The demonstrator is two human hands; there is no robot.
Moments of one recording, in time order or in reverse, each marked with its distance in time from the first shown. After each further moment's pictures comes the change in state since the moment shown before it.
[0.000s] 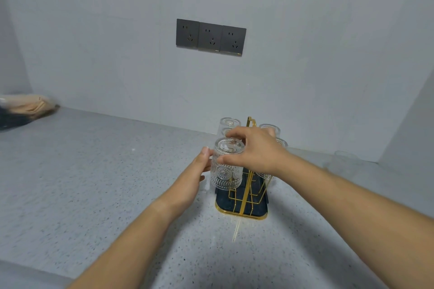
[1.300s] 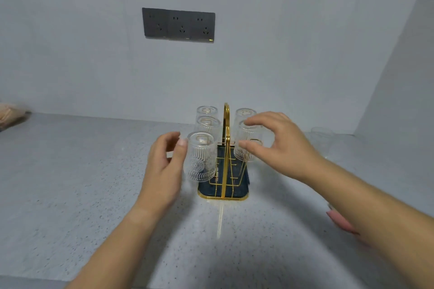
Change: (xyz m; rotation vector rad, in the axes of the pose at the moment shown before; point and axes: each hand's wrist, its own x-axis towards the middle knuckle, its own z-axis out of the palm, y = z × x) left_hand -0.022 0.010 0.019 0.104 0.414 0.267; right_hand -0.077 0.049 -0.038 0.132 0.205 -0.011
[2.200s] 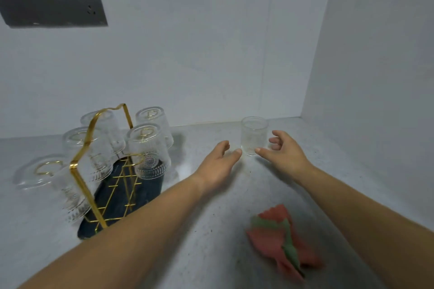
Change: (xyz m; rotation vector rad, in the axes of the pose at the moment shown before) left_hand 0.045 -0.037 0.334 0.114 -0.681 -0.303; right_hand -0.035 0.311 -0.025 0.345 0.107 0.720
